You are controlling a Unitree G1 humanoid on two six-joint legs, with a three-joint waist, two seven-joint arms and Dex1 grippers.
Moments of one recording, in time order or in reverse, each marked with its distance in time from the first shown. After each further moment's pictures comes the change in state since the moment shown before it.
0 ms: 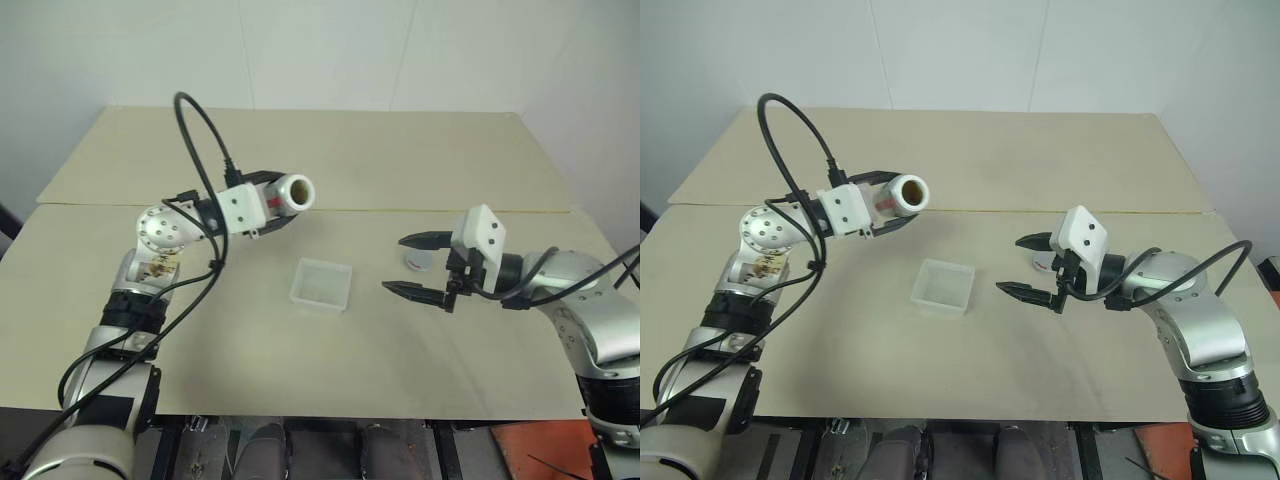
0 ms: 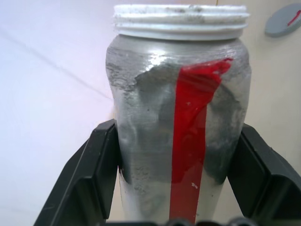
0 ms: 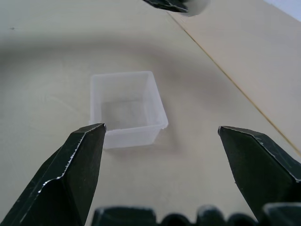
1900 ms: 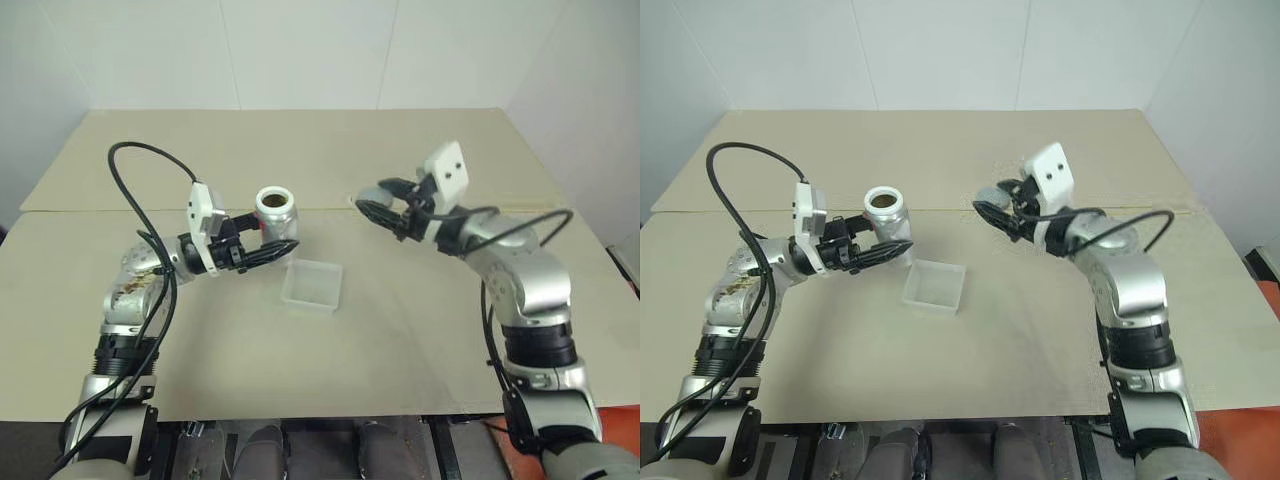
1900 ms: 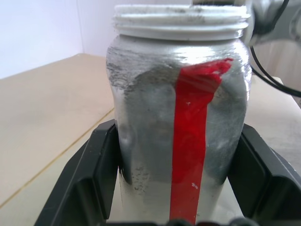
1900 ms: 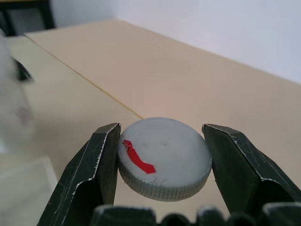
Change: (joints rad) left arm 0.282 -0.050 0.223 -0.391 -0.730 0.969 -0.391; right arm -0.195 0.332 -0.005 0.200 -0.142 0.074 -0.407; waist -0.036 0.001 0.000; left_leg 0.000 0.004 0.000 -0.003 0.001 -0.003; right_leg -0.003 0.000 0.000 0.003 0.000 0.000
